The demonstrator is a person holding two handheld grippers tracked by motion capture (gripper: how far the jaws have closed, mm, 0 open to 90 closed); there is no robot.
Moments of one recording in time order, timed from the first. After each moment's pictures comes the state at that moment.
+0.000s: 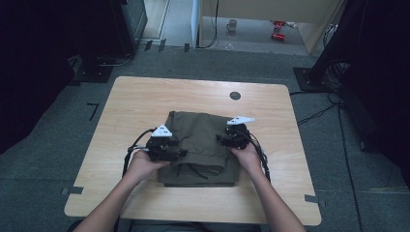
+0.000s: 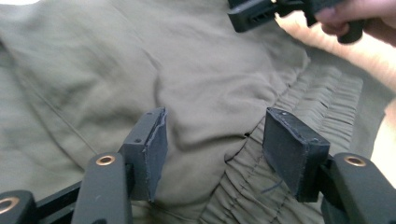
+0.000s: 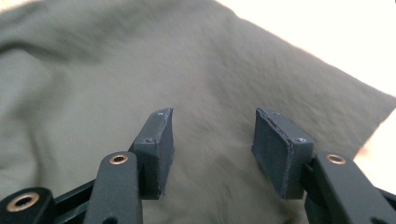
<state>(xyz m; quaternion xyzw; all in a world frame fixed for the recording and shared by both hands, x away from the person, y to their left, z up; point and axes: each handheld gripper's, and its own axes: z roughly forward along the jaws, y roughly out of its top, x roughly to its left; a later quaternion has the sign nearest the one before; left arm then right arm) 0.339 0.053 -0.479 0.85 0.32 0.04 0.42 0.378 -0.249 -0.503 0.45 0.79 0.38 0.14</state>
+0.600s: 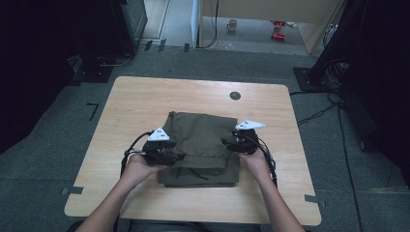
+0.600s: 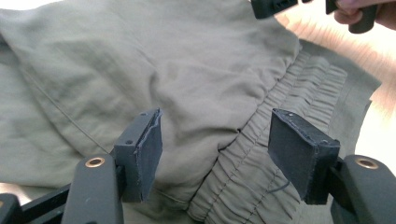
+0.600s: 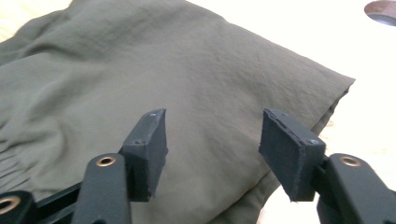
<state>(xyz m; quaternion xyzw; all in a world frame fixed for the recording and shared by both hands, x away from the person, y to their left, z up) 0.328 0.063 -0.466 0.84 0.32 0.05 0.43 0.352 -0.269 -0.489 0.45 0.78 0.41 0.15</state>
